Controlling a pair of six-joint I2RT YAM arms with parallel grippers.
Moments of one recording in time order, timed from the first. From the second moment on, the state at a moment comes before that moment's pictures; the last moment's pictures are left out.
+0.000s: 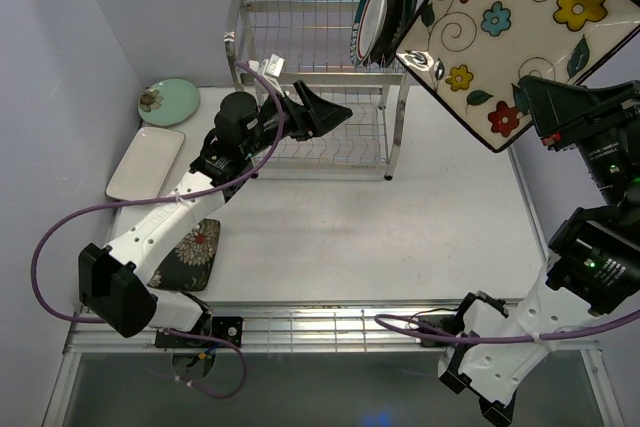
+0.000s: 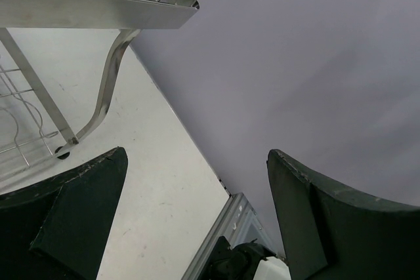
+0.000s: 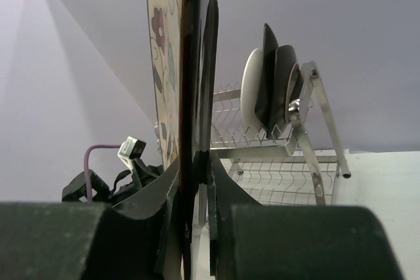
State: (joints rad) left arm -0.58 1.37 1.25 0.16 0.35 -0.83; right arm -0.67 0.89 1.79 -0.35 -0.95 0.95
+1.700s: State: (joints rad) left arm -0.58 1.36 1.25 0.16 0.31 -0.80; right arm -0.32 1.08 1.76 -0.48 -0.64 0.81
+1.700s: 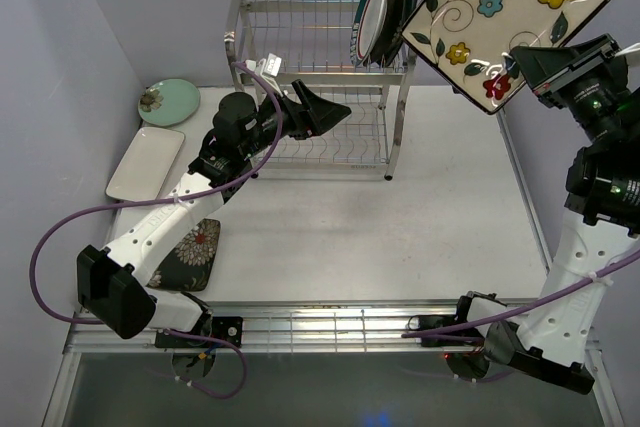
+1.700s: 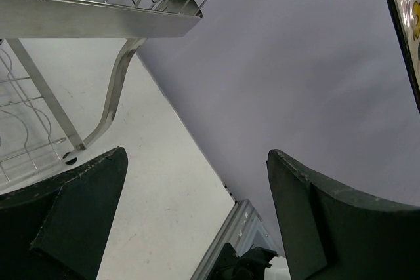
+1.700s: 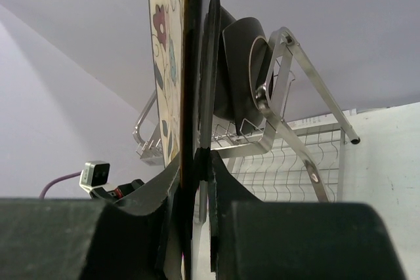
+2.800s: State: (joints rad) left arm -0.58 1.37 1.25 0.16 0.30 -0.79; right arm 0.26 1.21 1.80 -0.49 -0.23 0.61
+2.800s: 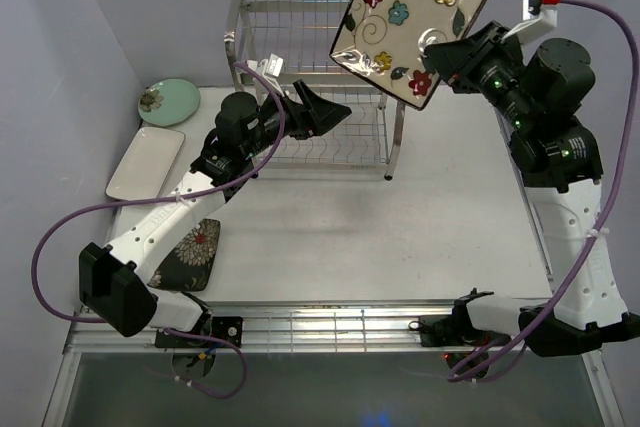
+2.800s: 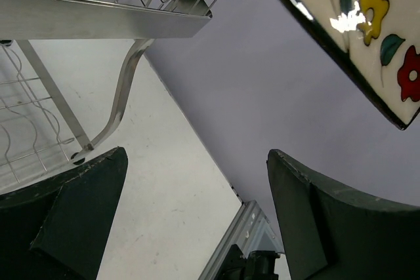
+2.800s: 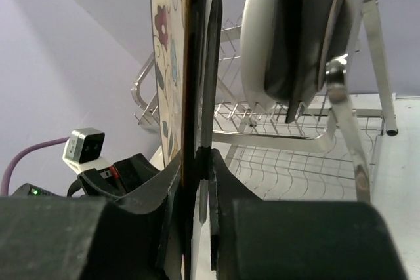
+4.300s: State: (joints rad) left arm -0.57 0.87 1.00 -0.11 0.04 -0.66; right arm 1.00 1.70 2.16 0.10 0.85 -0.50
